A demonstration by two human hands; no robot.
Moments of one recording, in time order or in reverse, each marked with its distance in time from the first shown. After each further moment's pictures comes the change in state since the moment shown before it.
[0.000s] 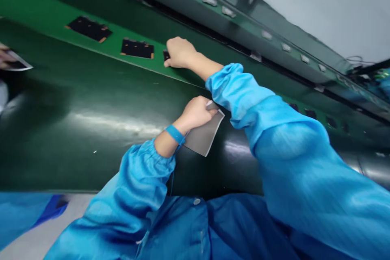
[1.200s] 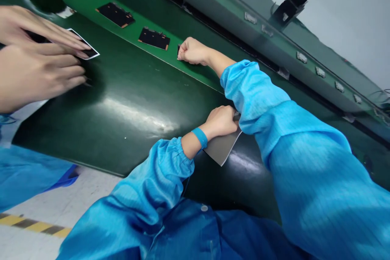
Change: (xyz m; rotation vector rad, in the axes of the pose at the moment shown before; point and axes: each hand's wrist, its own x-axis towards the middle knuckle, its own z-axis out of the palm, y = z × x) left_hand 0.001 0.003 0.004 0.163 -0.051 -0.040; right_hand 0.063 -0.026 0.027 0.593 -0.315 -0.097
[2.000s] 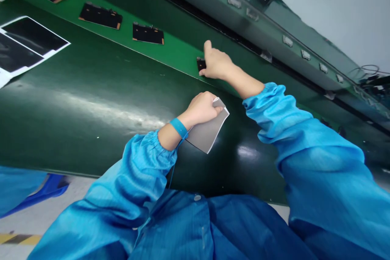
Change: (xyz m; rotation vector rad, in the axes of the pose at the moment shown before) left_hand 0.003 -0.003 -0.001 -0.136 0.071 0.008; right_hand -0.134 0.122 -0.035 -0.322 0.455 -0.174
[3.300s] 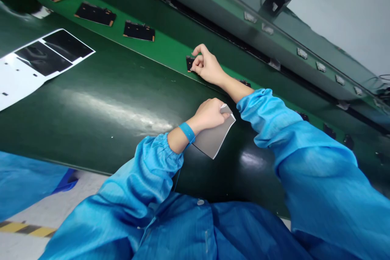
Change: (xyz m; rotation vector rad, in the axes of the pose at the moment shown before) left_hand -0.005 0.006 -0.005 0.074 -0.016 0.005; right_hand 0.017 -0.071 0.028 0.350 -0.054 0.064
